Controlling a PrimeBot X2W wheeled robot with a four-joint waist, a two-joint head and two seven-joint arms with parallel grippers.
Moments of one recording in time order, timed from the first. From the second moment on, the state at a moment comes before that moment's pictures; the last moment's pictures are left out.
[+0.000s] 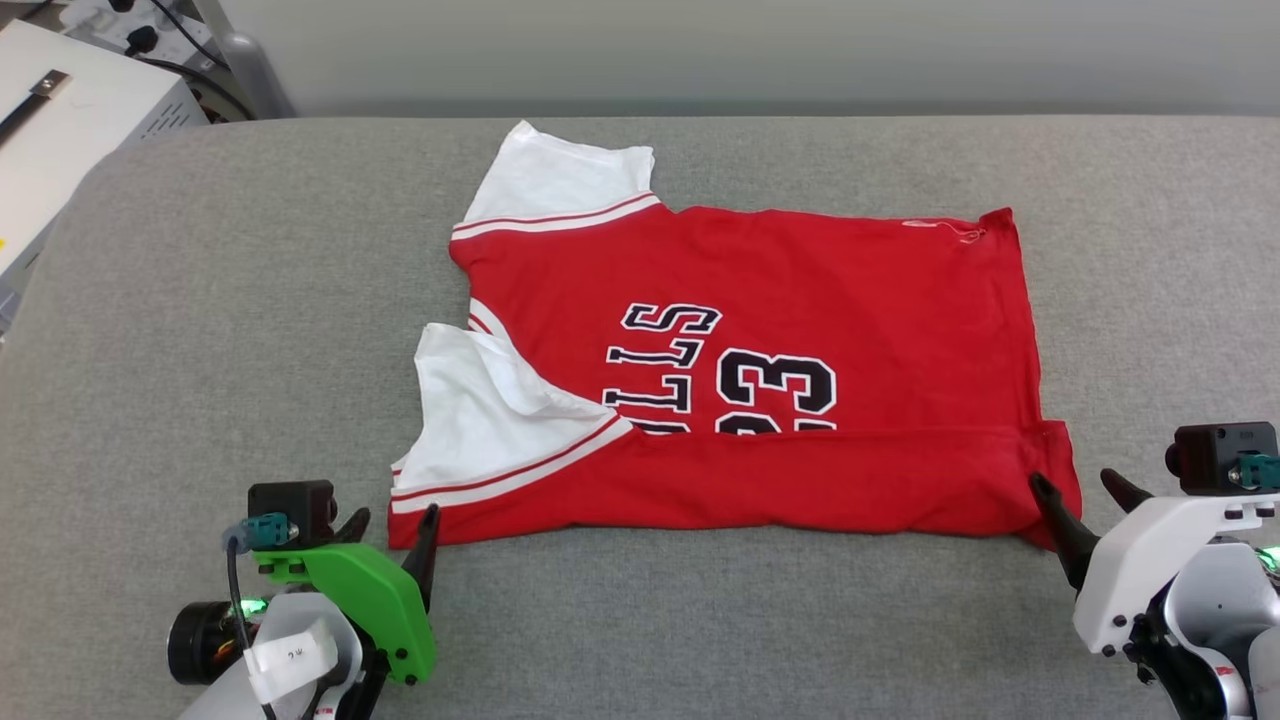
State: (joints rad) left arm -0.22 0.54 -0.61 0.18 -0.85 0.26 0.04; right arm -0.04 -0.18 -0.06 -0.08 0.31 0.13 0.52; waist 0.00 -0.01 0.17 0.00
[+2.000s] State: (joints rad) left arm -0.26 0.57 -0.68 0.02 -0.80 0.30 0.09; right arm -0.12 -0.17 -0.12 0.17 0.23 0.13 0.59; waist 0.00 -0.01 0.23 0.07
